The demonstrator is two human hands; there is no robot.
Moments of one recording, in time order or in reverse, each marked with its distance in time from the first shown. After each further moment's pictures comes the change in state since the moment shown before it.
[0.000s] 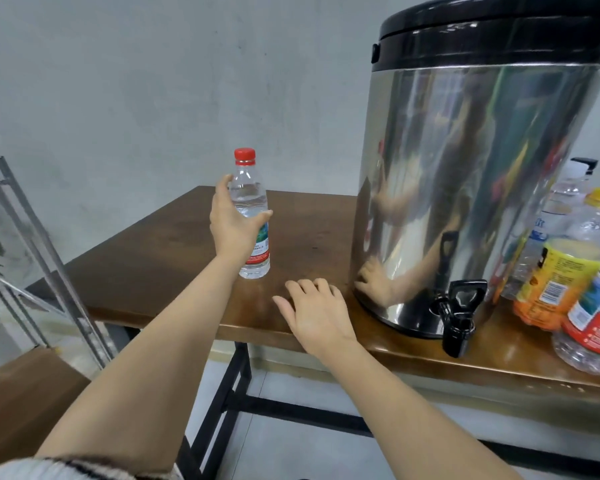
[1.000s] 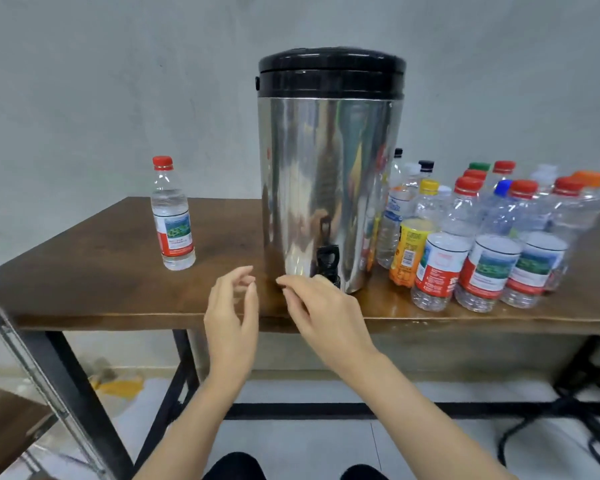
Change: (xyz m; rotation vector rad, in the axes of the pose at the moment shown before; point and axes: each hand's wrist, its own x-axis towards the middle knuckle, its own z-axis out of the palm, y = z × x) left_hand -0.233 0.072 -0.004 -0.224 -0.107 0.223; right_hand -0.144 0.057 -0.117 0.221 0.583 -0.158
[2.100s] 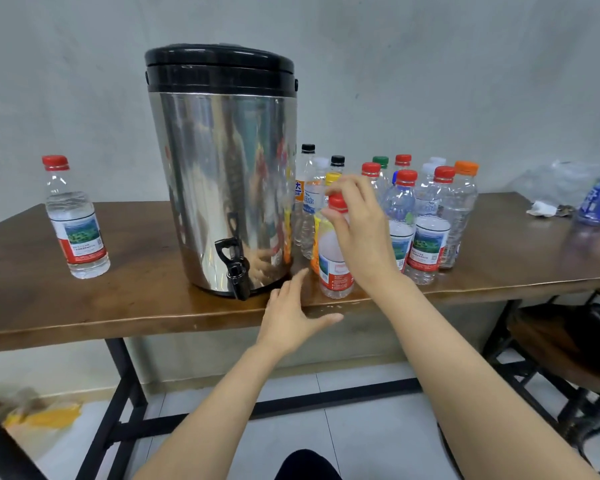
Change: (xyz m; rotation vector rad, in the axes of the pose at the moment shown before) left_hand -0.048 0.045 0.167 0.226 -0.771 -0.099; right_hand 0.027 0.105 -0.139 -0.062 0.185 0.159
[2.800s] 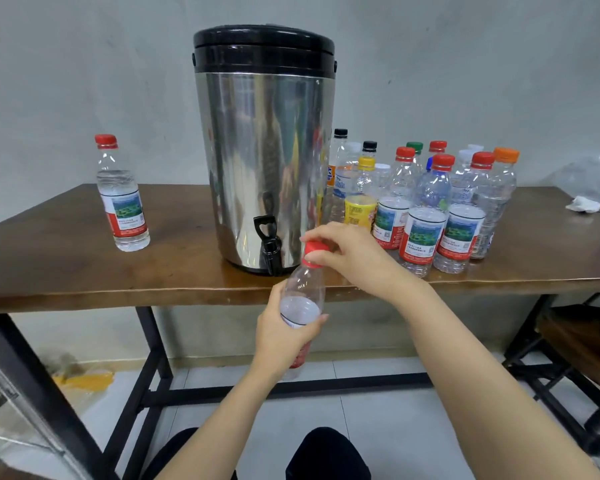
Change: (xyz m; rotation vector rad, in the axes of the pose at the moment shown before) left_hand -0.077 -0.029 -0.019 -0.518 0.281 -0.110; right_hand -0.027 -0.034 0.016 0.170 -0.675 0.197
